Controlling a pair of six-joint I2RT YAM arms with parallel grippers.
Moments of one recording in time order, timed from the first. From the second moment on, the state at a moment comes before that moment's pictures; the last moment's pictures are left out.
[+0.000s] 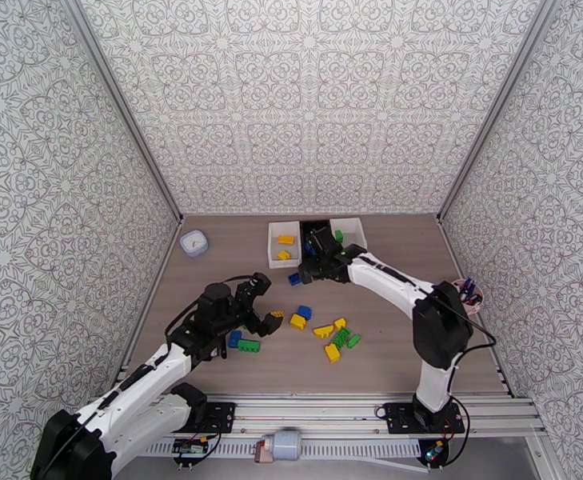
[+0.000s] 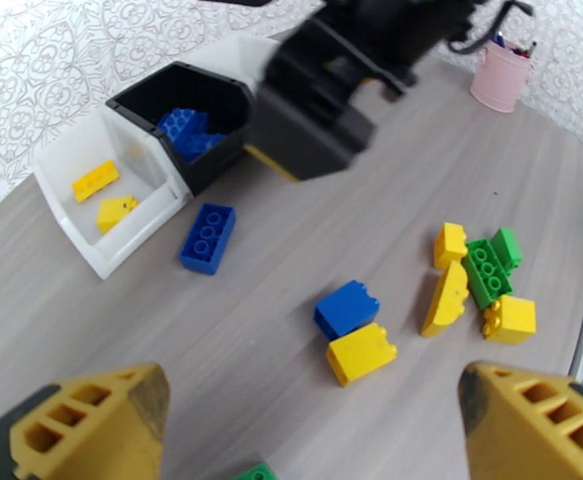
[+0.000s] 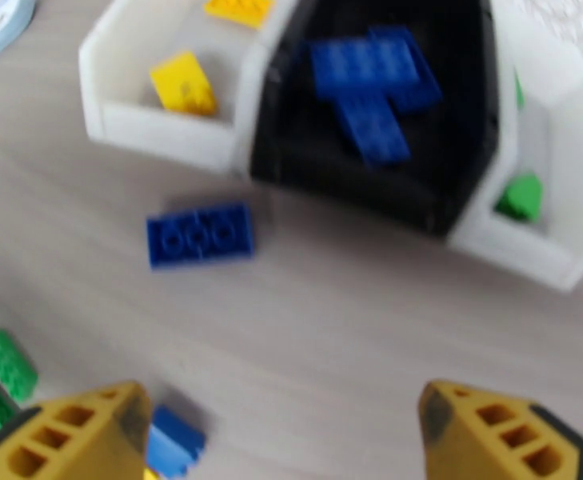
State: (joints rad) left arm -0.48 0.95 0.52 -0.04 0.39 0.14; right arm 0.66 1.76 1.38 -0.64 0.14 0.29
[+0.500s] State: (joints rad) left arm -0.57 1.04 0.56 -0.07 0.43 0.17; right arm 0.67 1.70 1.17 -0.87 0.03 0.23
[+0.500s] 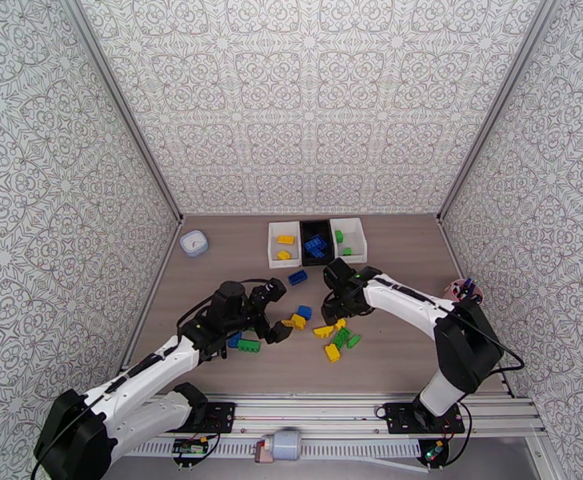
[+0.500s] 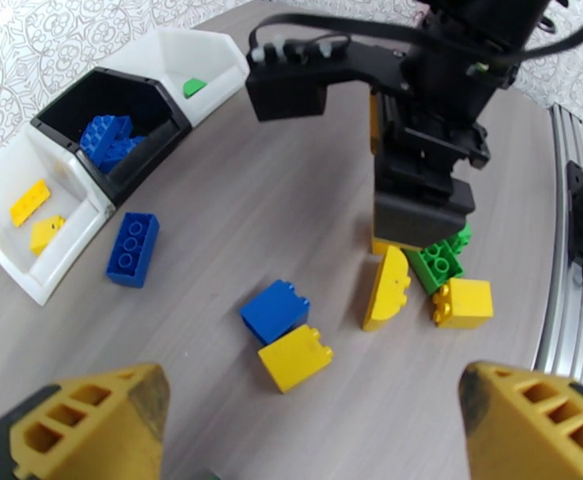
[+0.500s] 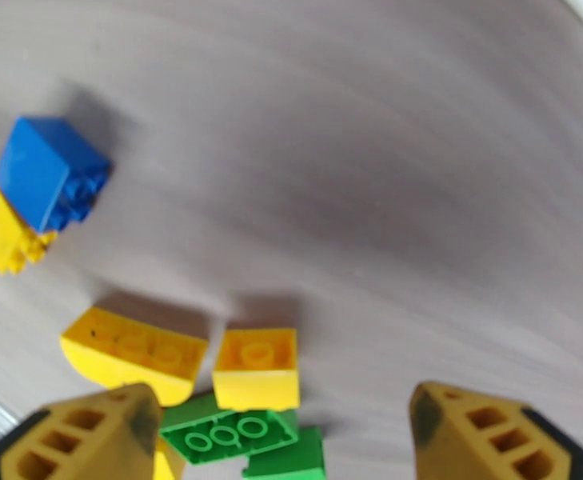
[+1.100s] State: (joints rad) left arm -0.57 1.06 0.57 -0.06 0.43 0.19; right arm 0.67 1.80 1.21 -0.87 -0.01 0.19
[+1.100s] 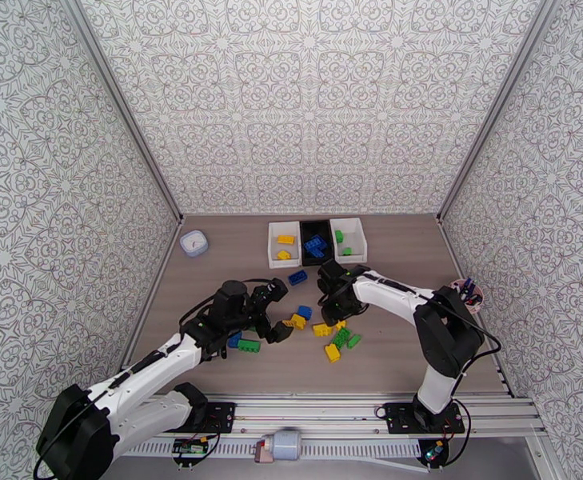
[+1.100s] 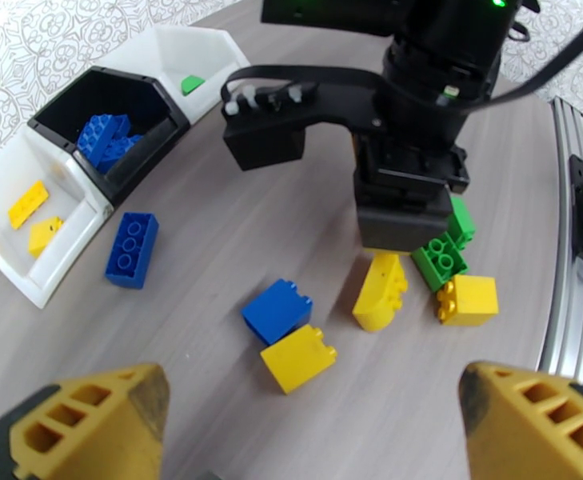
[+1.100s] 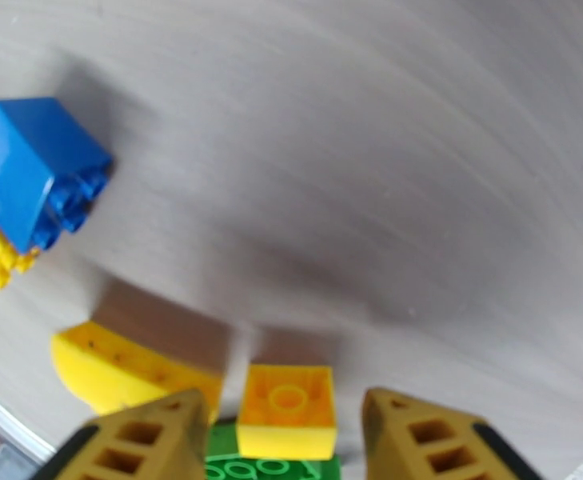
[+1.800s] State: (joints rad) left arm -0.57 1.07 0.57 -0.04 0.42 0.18; right arm 0.67 1.79 1.18 -0.87 -0.01 0.20
